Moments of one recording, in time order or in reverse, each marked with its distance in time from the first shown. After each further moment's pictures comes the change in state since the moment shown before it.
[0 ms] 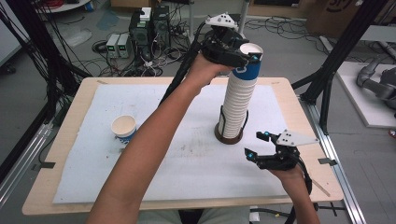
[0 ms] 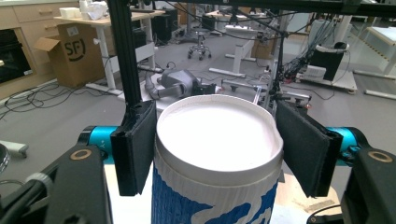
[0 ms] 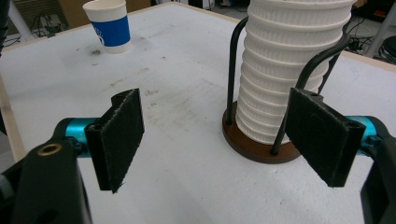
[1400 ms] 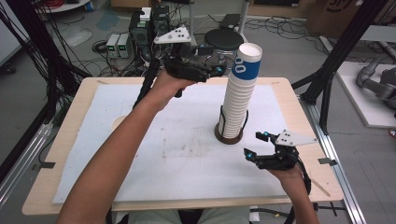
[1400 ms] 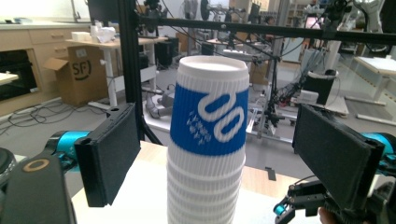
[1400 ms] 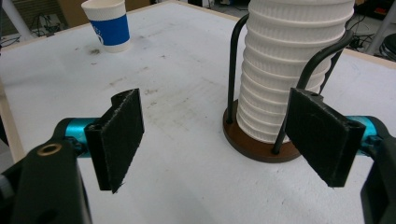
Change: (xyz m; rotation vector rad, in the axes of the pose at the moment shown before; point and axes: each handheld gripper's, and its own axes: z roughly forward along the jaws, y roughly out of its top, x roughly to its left) left arm 0.004 -0.038 -0.071 -0.108 -0.004 -0.022; right arm 0.000 -0.001 0.002 0.004 -0.002 0.002
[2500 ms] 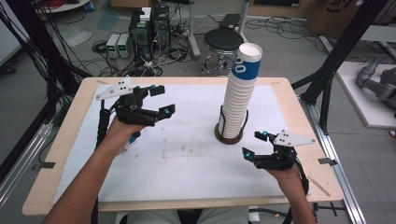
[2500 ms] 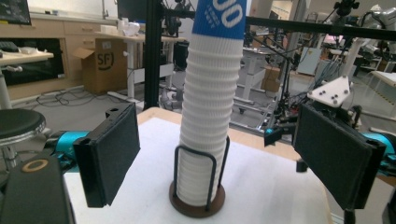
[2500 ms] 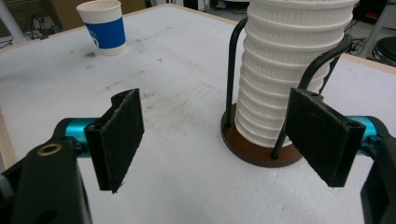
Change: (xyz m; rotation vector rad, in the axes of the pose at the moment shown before) left arm -0.016 -0.101 -0.125 -0.070 0.084 -0.062; right arm 0.003 0.000 0.004 -0.014 -0.022 -0.002
